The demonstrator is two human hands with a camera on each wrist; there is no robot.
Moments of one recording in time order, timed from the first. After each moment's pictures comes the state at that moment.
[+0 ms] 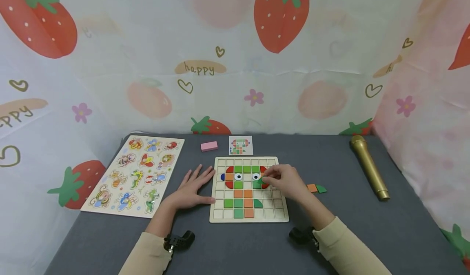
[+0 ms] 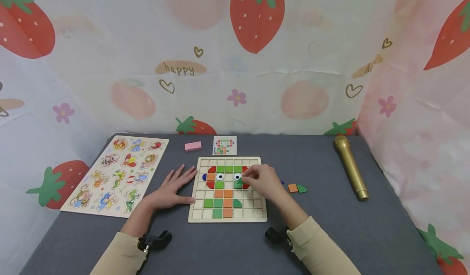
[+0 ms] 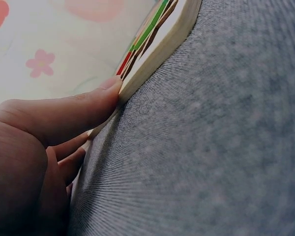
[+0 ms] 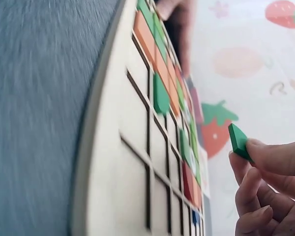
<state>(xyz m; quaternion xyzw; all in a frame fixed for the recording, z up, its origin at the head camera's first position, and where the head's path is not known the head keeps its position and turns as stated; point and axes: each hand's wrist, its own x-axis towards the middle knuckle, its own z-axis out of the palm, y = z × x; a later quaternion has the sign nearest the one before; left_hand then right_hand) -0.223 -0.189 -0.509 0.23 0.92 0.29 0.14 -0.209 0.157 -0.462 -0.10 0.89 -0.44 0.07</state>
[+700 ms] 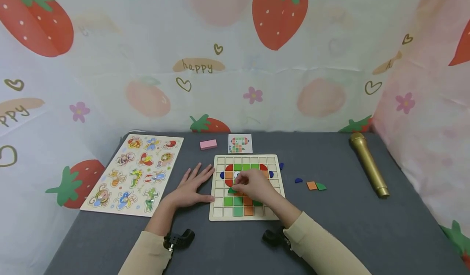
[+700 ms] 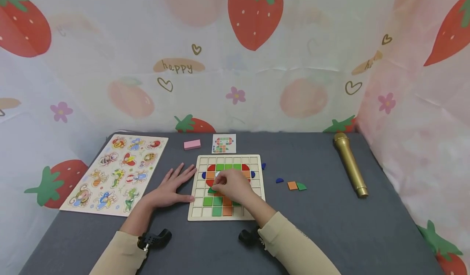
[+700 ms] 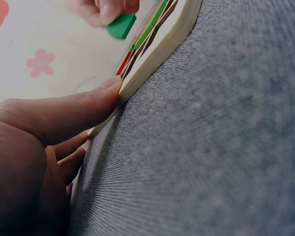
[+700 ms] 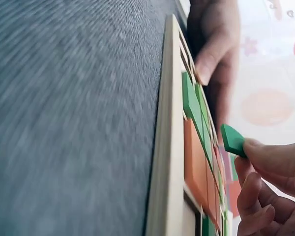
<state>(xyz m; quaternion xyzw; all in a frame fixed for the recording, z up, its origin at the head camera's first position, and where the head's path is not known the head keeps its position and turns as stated) -0.223 -0.190 -0.511 0.23 0.92 0.29 0.14 -0.209 0.079 -0.477 -0.16 0.89 -0.41 0.10</state>
